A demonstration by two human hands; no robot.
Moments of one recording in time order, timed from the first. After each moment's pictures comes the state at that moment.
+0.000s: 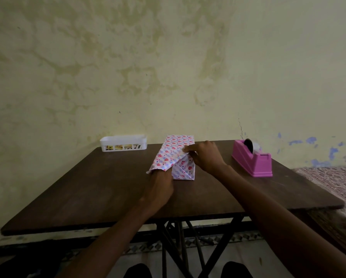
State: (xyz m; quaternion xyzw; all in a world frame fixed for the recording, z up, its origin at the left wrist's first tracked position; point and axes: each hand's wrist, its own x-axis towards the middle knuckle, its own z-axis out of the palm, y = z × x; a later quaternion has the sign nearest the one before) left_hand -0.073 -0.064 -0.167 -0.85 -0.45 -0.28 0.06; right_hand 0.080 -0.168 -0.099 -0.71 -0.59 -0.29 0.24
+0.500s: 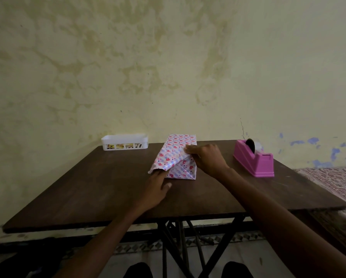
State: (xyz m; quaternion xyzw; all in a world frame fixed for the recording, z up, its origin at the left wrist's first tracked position) left_hand -0.116 -0.074 -0.162 -0.91 -0.26 -0.24 -0.20; right_hand 0.087 -0.167 -0.113 -0.70 -0.61 -0.29 0.24
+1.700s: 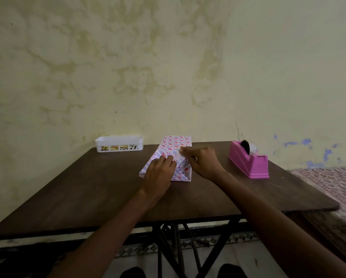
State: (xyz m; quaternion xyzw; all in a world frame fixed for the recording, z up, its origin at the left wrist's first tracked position) left_hand -0.080 -0.072 -0.139 -0.90 -0.17 -0.33 0.22; right_hand 0.088 -0.172 -0.119 -0.66 -0.63 -0.25 0.33
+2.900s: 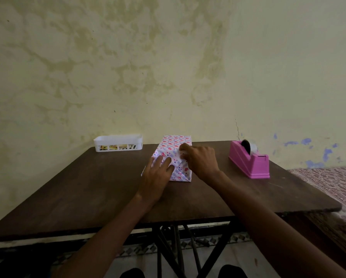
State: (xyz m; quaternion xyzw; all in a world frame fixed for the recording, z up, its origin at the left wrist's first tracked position) left_hand -0.079 -0.056 -0.158 -0.88 -0.15 -0.36 0.26; right_hand 0.073 -0.161 -0.115 -0.71 -0.54 -0.38 0.23
